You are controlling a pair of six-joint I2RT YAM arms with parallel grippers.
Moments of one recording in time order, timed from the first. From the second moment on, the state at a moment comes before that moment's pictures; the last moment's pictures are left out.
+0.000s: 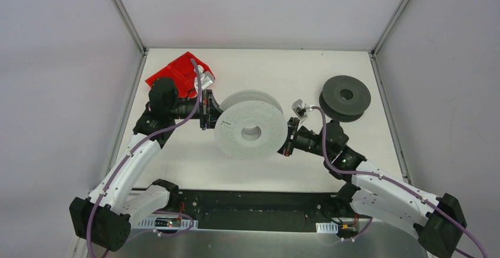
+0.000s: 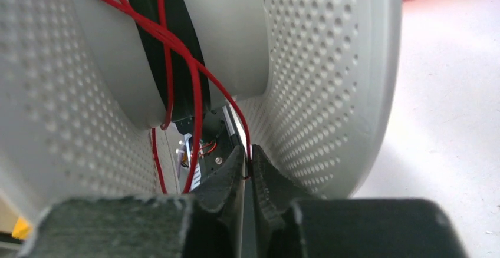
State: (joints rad) left arm -0.31 0.97 0.89 -0.13 1.09 -0.35; right arm 0.85 0.83 0.48 0.34 -0.45 0.53
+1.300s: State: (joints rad) left arm -0.28 1.02 0.63 0.50 0.62 -1.14; right arm 0.86 1.08 0.57 0.62 0.13 1.11
